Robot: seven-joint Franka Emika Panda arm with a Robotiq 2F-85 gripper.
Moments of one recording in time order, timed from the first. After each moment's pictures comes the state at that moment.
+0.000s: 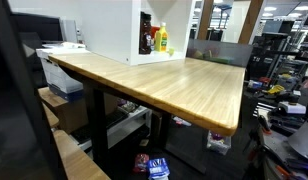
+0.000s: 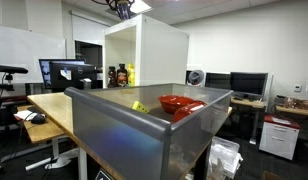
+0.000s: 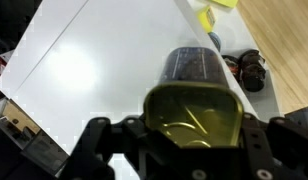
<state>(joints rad) 0.05 0.11 -0.03 -1.05 -0.12 1.61 -0.75</state>
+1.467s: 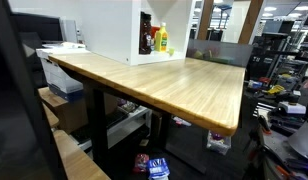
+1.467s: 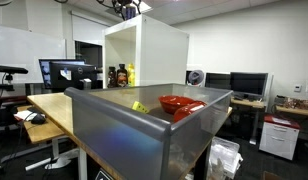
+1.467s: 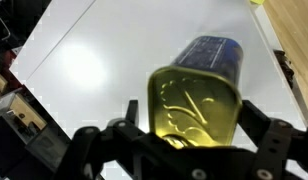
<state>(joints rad) 0.06 0.32 -0.04 -0.75 -0.17 1.54 -0.80</state>
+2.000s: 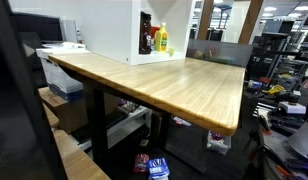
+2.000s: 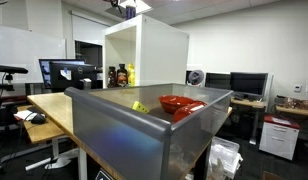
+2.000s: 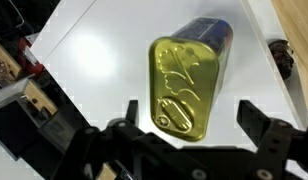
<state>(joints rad) 0.10 0.30 -0.04 -0.69 -0.19 1.53 -0.80</state>
